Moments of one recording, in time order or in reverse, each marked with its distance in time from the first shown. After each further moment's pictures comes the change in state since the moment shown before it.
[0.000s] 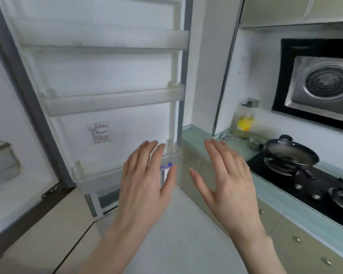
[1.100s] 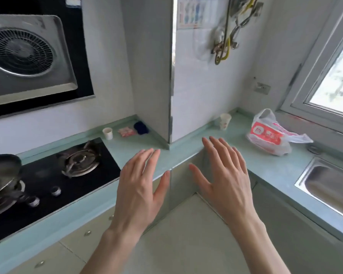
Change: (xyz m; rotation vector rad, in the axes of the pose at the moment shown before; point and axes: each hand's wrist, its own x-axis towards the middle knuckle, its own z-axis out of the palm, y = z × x) left_hand -0.054 0.553 0.303 -1.108 -0.606 1.005; right_hand -0.264 0.323 -0.307 -1.118 0.166 1.181
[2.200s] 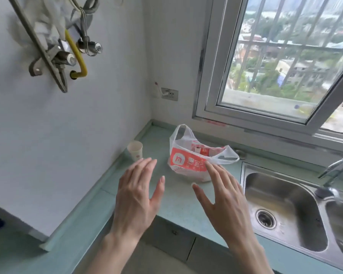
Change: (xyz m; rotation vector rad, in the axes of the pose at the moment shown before) left_hand 0.343 0.167 0.455 -0.277 -0.239 0.297; right_hand 0.167 0.456 0.106 -0.220 -0.016 0.498
